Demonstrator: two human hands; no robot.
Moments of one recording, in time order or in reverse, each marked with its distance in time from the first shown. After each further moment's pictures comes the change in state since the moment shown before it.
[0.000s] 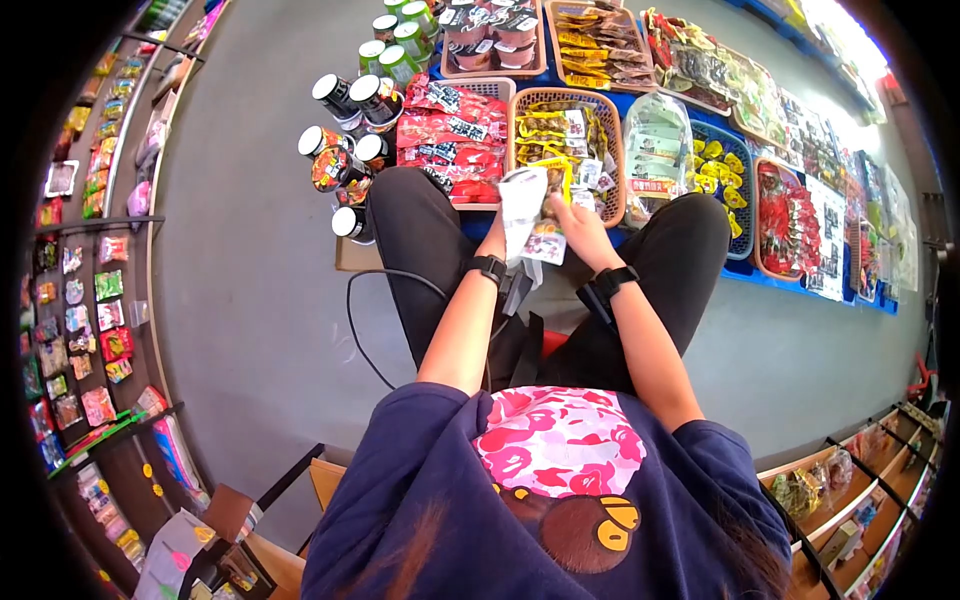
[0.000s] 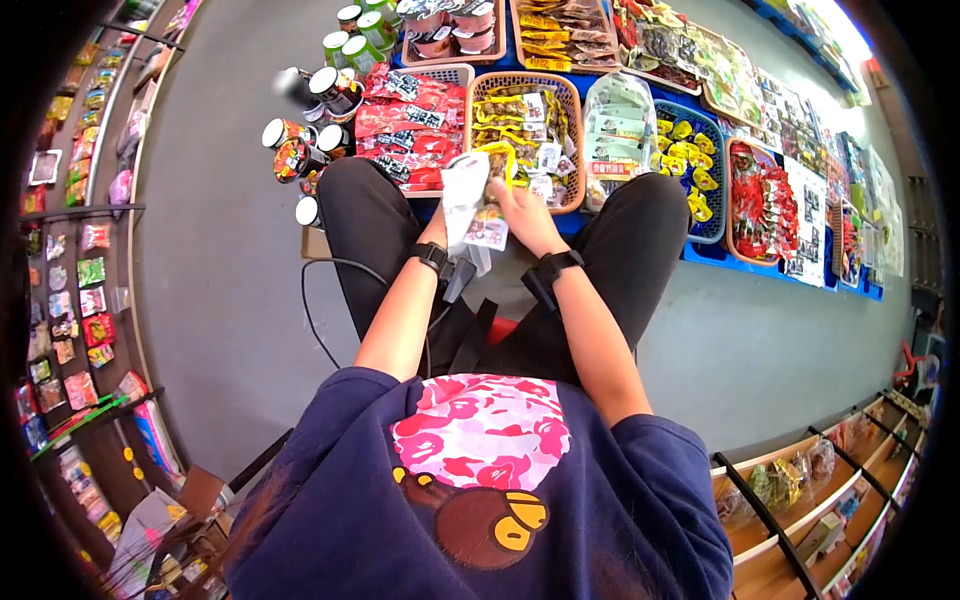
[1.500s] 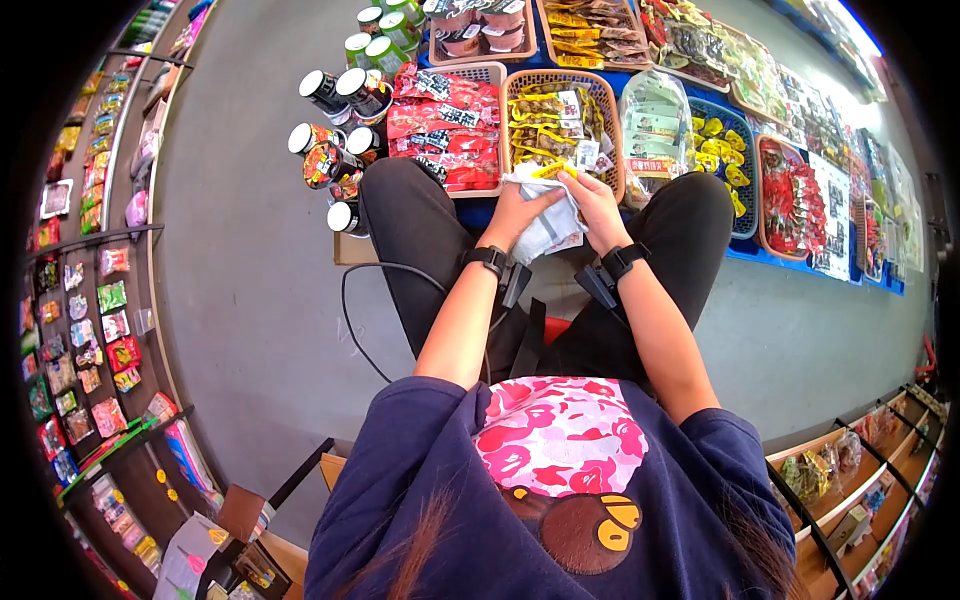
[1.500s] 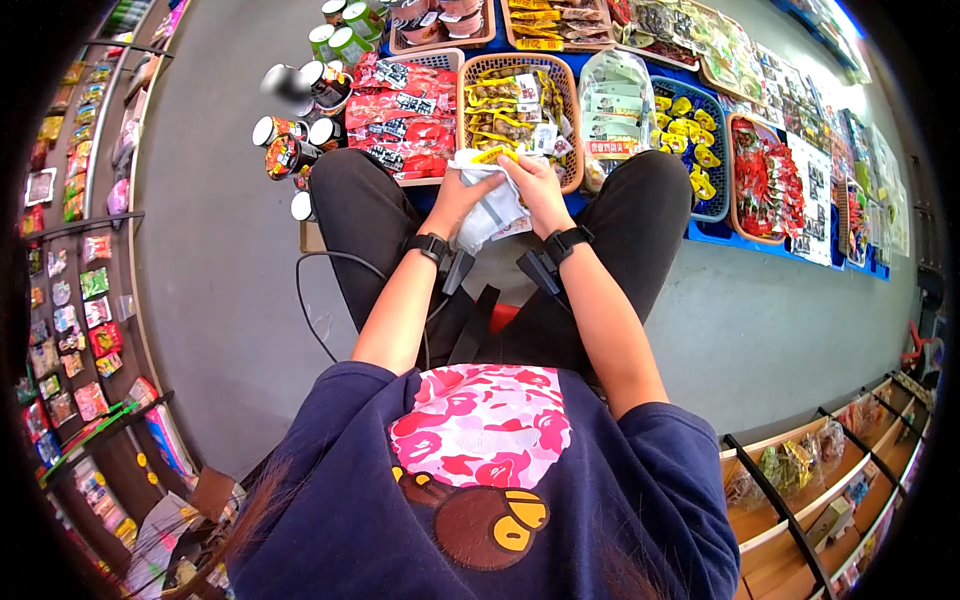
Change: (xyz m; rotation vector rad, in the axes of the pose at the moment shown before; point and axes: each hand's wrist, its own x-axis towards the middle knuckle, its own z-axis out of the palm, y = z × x) left_hand -0.008 0.024 0.032 0.315 -0.033 0.200; right_hand 0.005 0.001 -0.009 0.911 -0.014 0.226
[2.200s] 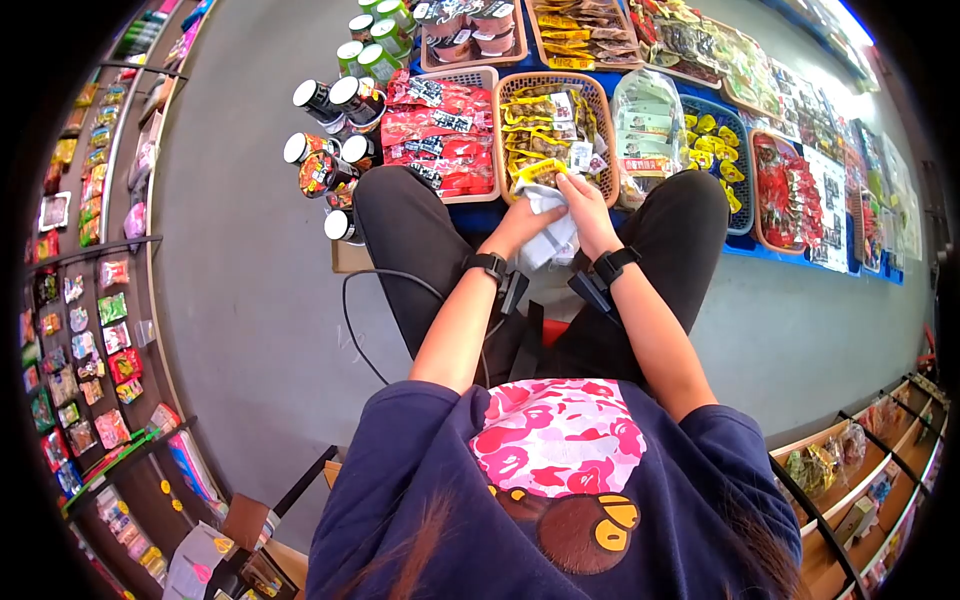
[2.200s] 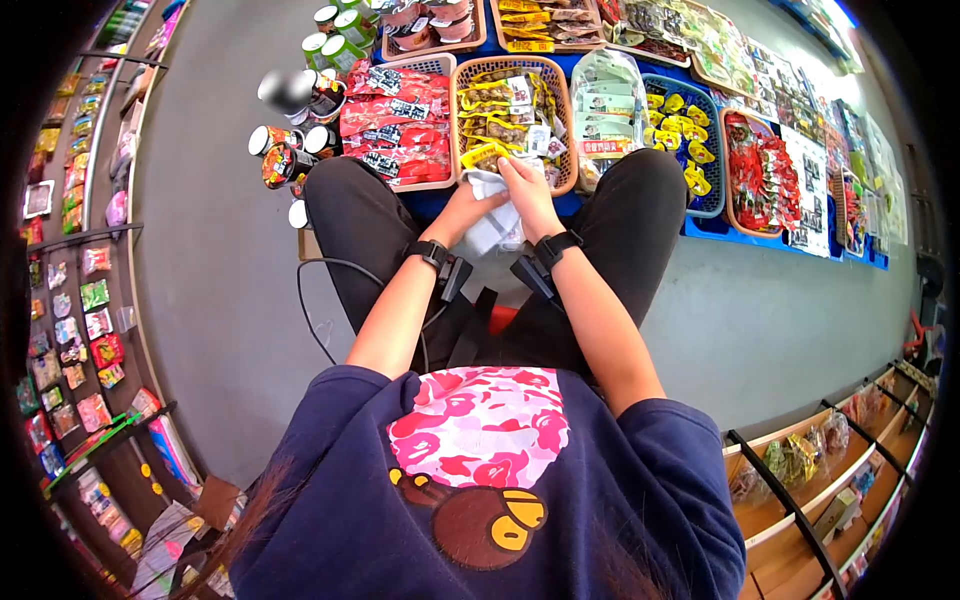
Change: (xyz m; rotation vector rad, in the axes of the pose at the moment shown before) left_hand -0.007 -0.005 0.007 0.096 -0.245 -0.312; right_hand -0.003 0.006 0.004 -0.090 0.139 -0.031
